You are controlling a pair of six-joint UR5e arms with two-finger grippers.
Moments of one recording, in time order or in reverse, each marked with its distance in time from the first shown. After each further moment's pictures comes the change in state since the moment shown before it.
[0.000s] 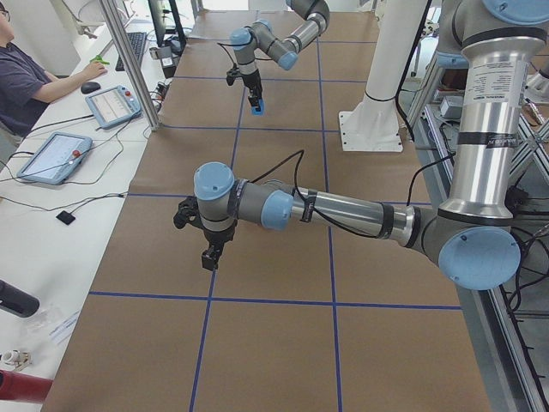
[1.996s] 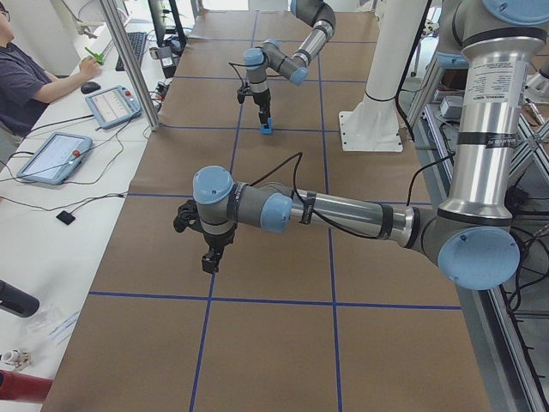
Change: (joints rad) left arm 0.001 -0.005 0.017 0.000 0.001 0.001; right arm -0.085 -0.008 -0.066 0.198 -0.069 0.059
